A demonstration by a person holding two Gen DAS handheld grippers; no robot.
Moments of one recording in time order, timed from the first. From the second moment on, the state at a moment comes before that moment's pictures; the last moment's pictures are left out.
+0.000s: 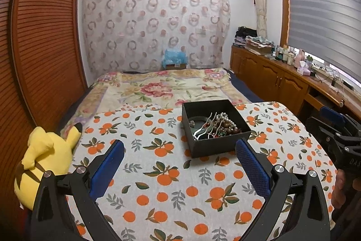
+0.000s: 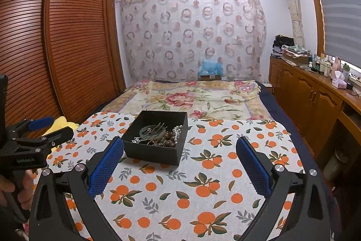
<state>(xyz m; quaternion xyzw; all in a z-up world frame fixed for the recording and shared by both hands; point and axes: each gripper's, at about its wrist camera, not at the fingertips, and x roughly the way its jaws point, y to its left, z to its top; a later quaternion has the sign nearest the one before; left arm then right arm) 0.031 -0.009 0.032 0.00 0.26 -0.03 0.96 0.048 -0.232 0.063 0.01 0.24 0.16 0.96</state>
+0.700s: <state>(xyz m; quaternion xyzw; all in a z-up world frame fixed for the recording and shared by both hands) 0.029 -0.011 0.032 0.00 0.26 -0.03 0.97 0.048 -0.235 0.064 0.01 0.24 0.16 0.96</state>
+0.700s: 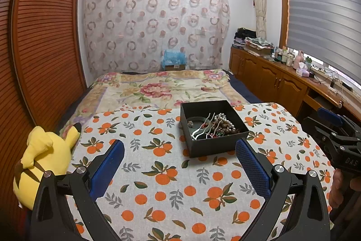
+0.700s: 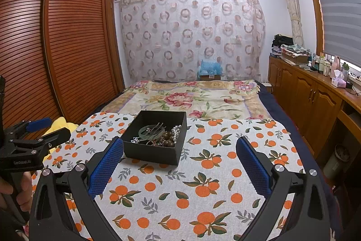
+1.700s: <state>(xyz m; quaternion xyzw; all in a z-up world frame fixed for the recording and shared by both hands) 0.028 -0.012 0.031 0.00 0.26 -0.03 0.97 0.049 -0.235 0.063 0.02 0.24 0.16 0.96</state>
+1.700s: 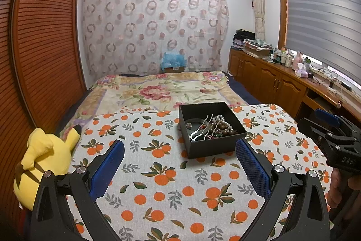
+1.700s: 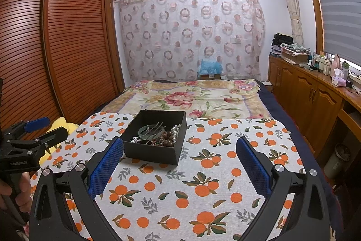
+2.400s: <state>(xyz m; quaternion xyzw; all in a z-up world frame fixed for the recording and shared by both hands) 0.027 -0.014 0.030 0.00 0.26 -0.03 0.97 0.050 -0.235 0.063 0.02 0.24 0.16 0.96</state>
